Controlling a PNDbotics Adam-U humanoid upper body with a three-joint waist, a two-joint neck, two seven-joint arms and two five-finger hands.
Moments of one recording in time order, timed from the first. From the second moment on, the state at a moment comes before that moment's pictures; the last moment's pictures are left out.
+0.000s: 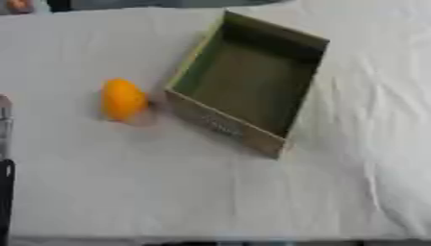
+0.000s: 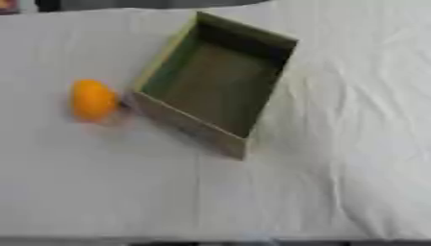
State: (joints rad) left arm -0.50 0.28 0.04 -1.98 -0.04 -0.21 0.63; right arm -0.30 -0.60 -0.13 -1.99 0.15 -0.29 -0.61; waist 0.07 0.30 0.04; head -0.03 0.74
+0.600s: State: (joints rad) left arm -0.49 0.28 0.04 -1.98 -0.04 -0.20 0.63; right arm -0.30 -0.60 -0.13 -1.99 0.15 -0.29 -0.61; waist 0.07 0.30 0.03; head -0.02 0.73
